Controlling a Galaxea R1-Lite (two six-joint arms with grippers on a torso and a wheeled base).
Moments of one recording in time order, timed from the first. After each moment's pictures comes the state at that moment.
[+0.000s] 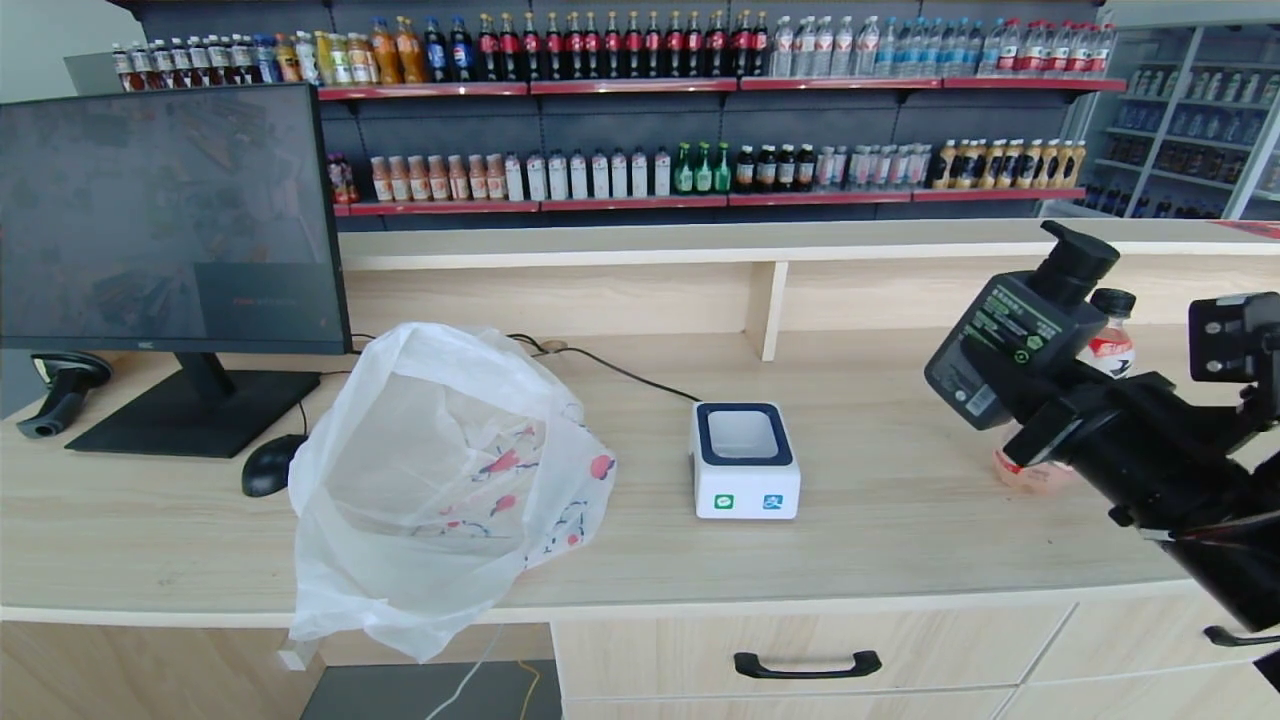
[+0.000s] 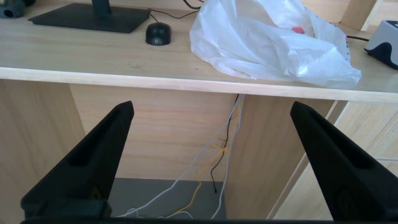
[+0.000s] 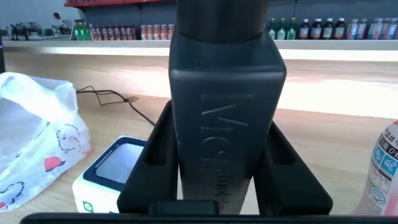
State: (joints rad) left arm 0.00 0.00 0.00 0.00 0.00 0.00; right arm 0.25 1.62 -0.31 -1.57 0.09 0.03
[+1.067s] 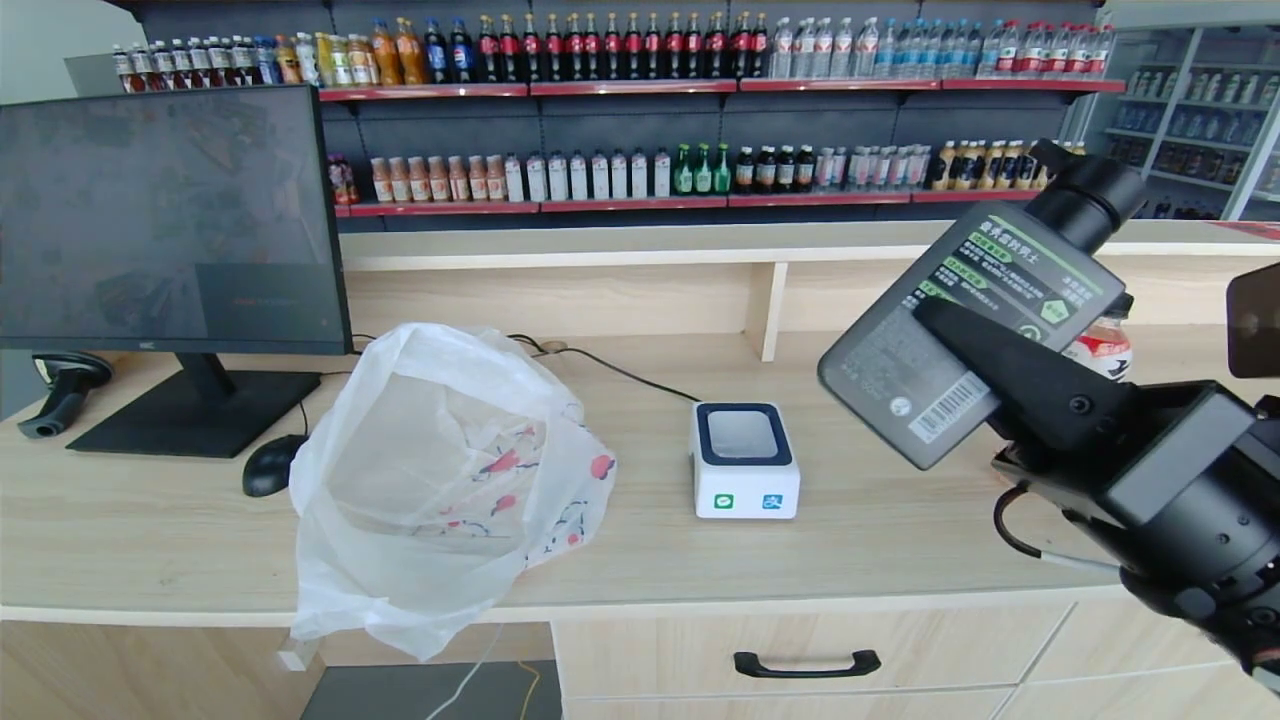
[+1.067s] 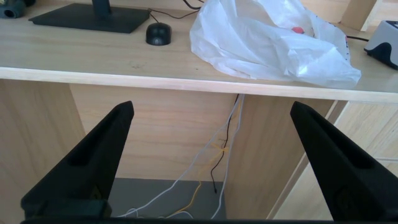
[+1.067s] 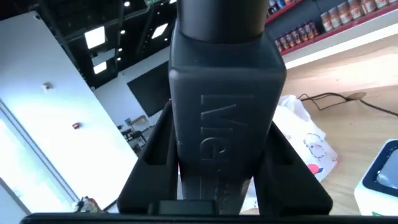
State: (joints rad) left arm 0.00 0.00 0.00 0.00 0.00 0.00; right arm 0.69 1.47 -0.35 -1.57 0.13 0.67
